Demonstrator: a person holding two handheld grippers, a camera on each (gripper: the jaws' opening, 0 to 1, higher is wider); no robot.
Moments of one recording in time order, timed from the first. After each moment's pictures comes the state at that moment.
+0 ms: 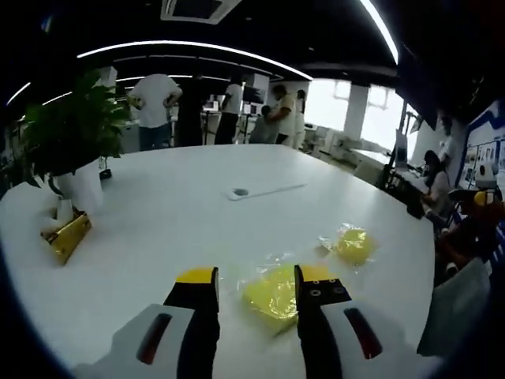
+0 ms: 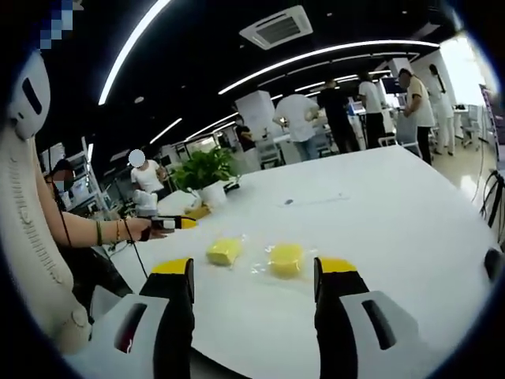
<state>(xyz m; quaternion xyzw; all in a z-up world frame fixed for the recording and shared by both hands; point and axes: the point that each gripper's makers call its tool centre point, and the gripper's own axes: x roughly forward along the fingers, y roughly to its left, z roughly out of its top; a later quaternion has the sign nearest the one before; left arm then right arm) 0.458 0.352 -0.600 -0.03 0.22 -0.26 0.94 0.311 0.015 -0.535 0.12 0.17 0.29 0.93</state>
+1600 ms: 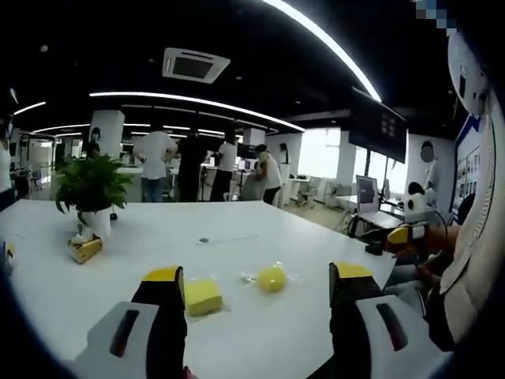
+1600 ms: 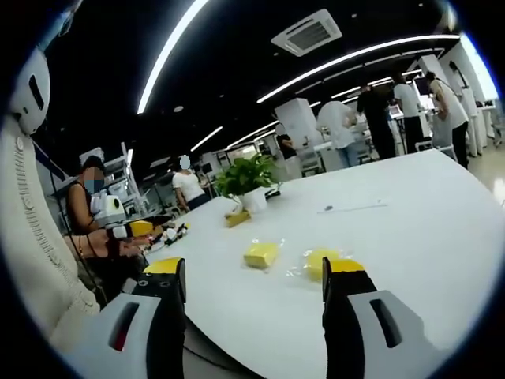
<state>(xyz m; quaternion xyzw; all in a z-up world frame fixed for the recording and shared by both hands) 0.286 0.293 -0.494 -0.06 0.09 -0.26 0.96 0.286 0.029 -0.530 0.14 0.14 0.38 0.90</state>
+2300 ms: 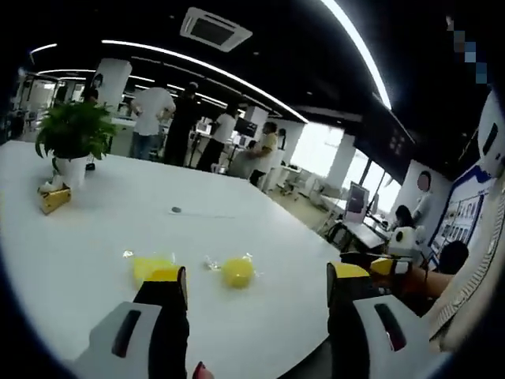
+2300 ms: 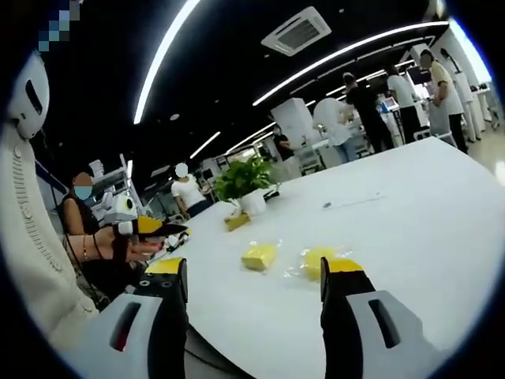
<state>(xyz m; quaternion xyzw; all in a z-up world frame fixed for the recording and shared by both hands) 0.331 0.240 -0.511 -0.20 0.17 -0.26 0.93 0.304 0.021 -0.542 0.18 0.14 0.39 0.89</state>
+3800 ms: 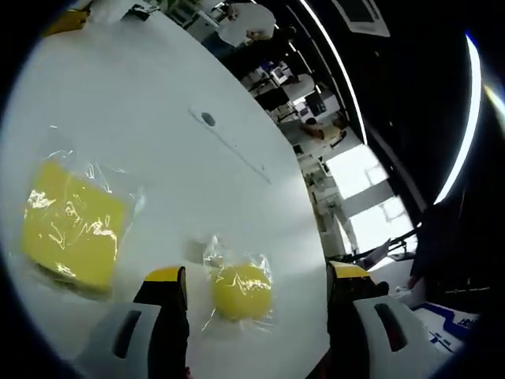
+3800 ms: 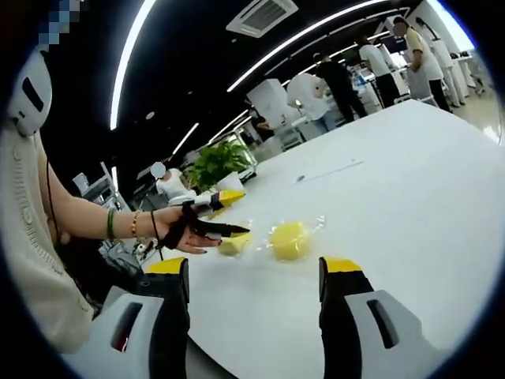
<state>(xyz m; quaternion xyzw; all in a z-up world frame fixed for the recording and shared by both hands) 0.501 0.169 -0.672 -0.43 0.37 -0.18 0.80 0.348 -0.012 -0.607 0.22 0.22 0.35 0.89</state>
